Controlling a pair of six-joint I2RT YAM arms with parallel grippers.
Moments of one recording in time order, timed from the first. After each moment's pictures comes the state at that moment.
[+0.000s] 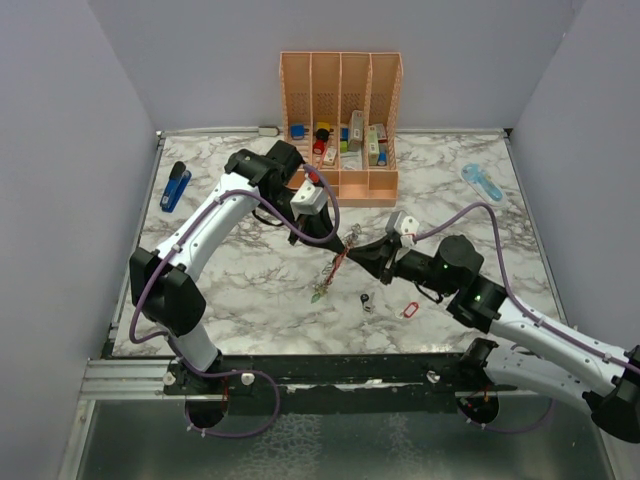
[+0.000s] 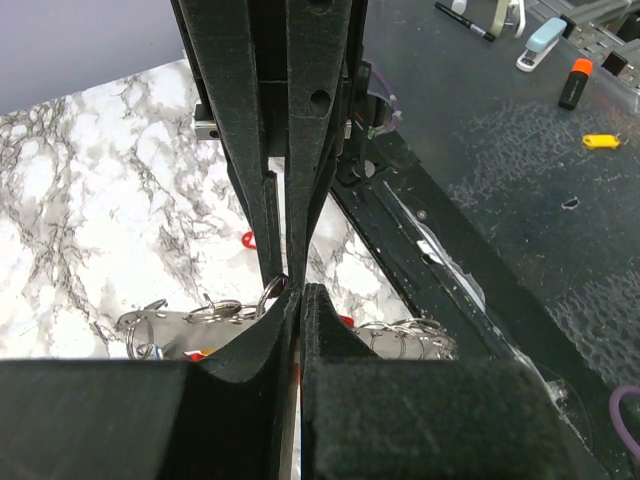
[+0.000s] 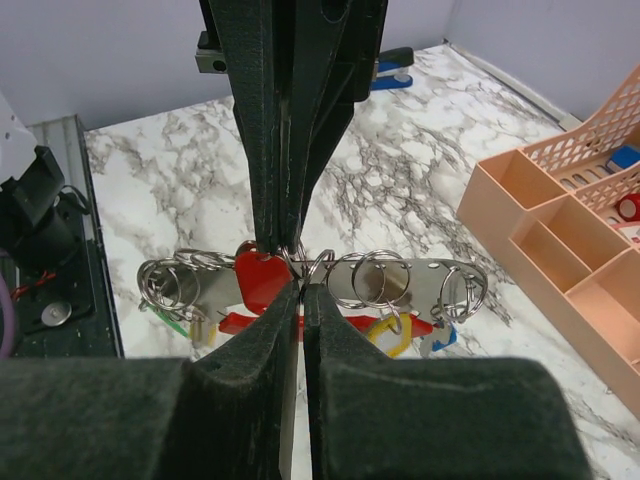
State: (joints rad) left arm -0.53 1.68 1.68 -1.42 1.41 1.41; right arm 0.84 0.86 0.62 0.24 -0.26 -0.05
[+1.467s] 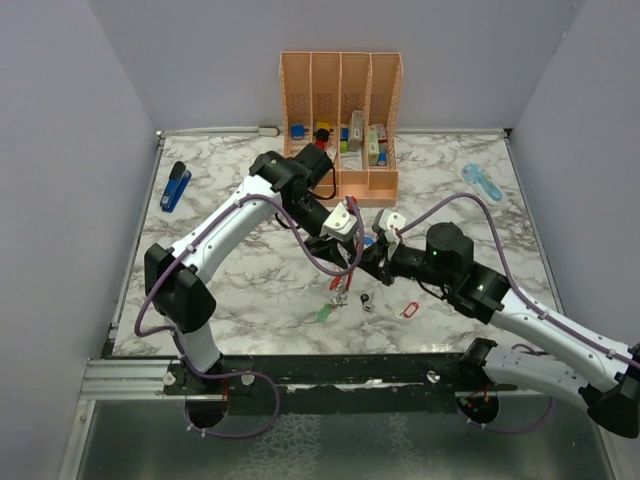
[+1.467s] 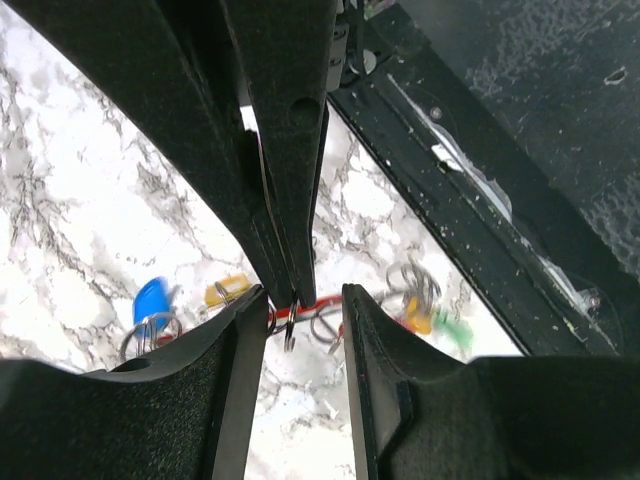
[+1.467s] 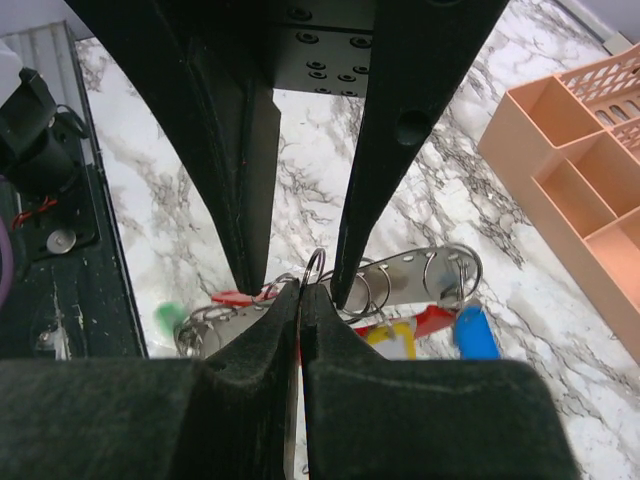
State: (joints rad) left arm -0.67 1.74 1.77 -1.41 1.11 1.41; right arm 0.84 0.91 0.76 -0.05 -0.30 -0.11
